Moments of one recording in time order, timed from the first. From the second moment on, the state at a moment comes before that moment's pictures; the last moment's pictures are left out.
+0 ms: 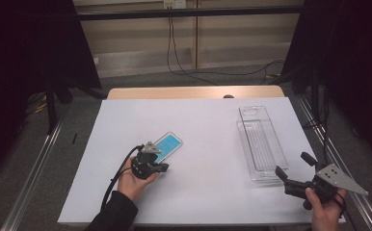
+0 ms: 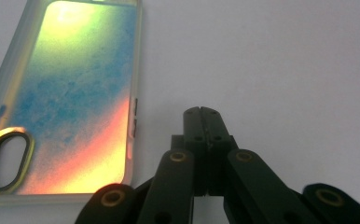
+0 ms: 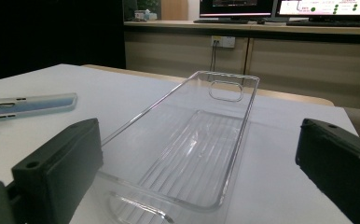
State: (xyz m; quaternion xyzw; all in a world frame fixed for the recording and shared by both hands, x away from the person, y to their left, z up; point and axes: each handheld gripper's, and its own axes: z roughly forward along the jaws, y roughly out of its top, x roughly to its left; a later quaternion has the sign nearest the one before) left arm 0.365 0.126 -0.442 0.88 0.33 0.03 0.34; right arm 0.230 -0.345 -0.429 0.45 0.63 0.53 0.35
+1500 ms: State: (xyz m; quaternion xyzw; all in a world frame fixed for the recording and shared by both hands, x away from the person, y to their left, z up) left arm 0.375 0.146 -0.446 0.88 0.37 0.04 0.31; right arm 0.230 -0.344 -0.430 0.45 0.63 0.53 0.35
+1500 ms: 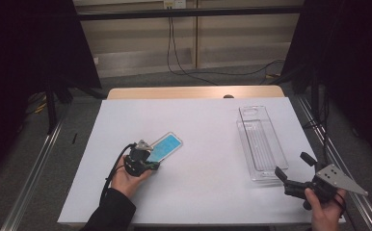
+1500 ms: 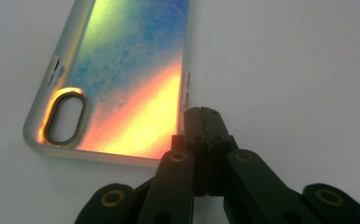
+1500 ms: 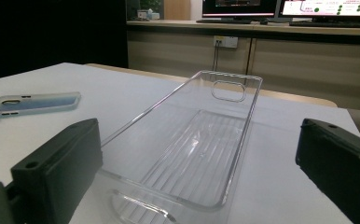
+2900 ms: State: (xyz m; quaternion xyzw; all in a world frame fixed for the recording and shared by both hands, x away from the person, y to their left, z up) left arm 0.383 0.166 -0.444 0.87 0.39 0.04 0.29; right arm 0.229 -0.345 -0.430 0.45 0.63 0.53 0.35
